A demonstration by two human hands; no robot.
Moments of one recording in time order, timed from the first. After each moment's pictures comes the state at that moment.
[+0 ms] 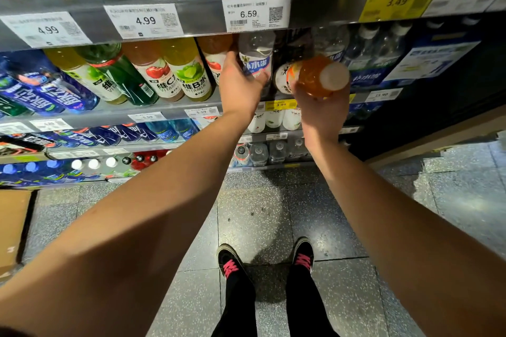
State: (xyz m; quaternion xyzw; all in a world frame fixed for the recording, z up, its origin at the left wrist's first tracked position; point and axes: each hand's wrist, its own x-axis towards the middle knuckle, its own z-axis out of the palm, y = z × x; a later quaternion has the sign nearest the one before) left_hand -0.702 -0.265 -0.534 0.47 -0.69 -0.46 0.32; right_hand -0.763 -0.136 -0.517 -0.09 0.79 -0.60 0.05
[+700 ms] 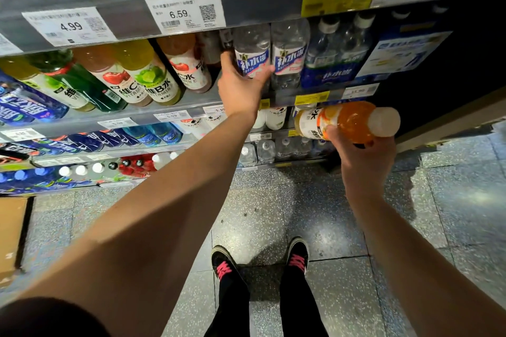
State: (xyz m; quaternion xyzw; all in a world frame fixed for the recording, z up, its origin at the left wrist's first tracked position) left_hand -0.763 -0.220 -0.551 0.50 -0.66 -0.45 0.33; right_hand -0.805 0.005 -0.528 -0.05 0.80 -0.59 0.11
